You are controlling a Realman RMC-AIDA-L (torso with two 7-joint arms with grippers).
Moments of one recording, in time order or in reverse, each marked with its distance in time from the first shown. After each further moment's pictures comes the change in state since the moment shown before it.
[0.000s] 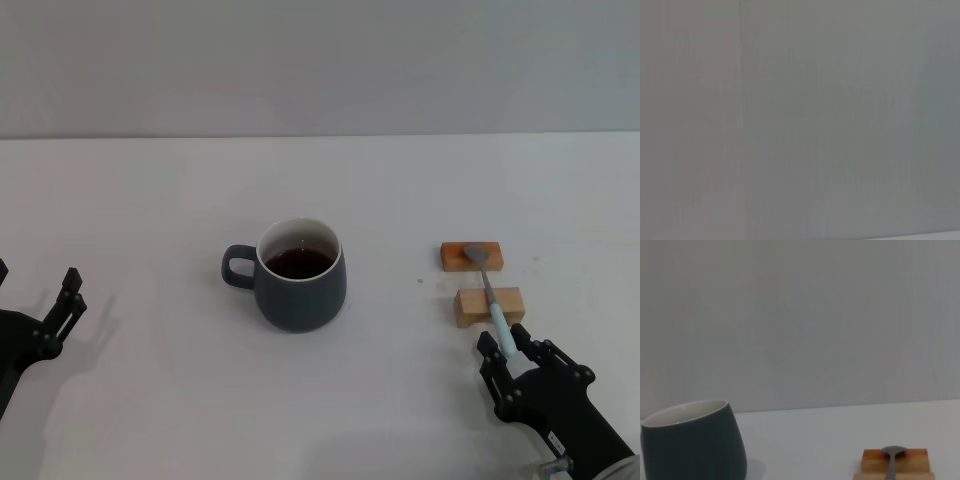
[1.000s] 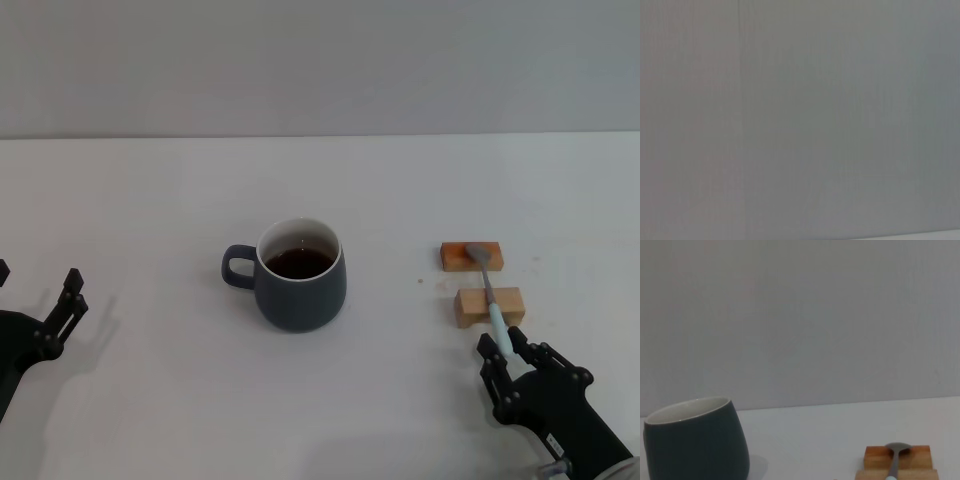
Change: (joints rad) left arm 0.000 0.000 0.003 0.000 0.000 -0.001 -0.002; right arm -0.002 -0.002 -0.001 0.006 -0.004 0.003 0.000
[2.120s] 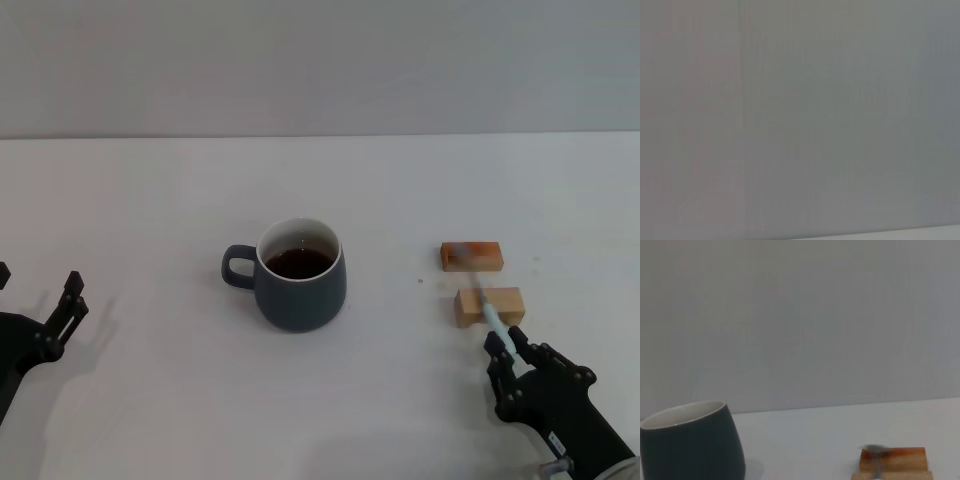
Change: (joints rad) left arm 0.000 0.000 0.000 0.000 0.000 -0.012 -0.001; right arm -0.002 0.001 0.005 0.002 0.006 -0.005 0.000
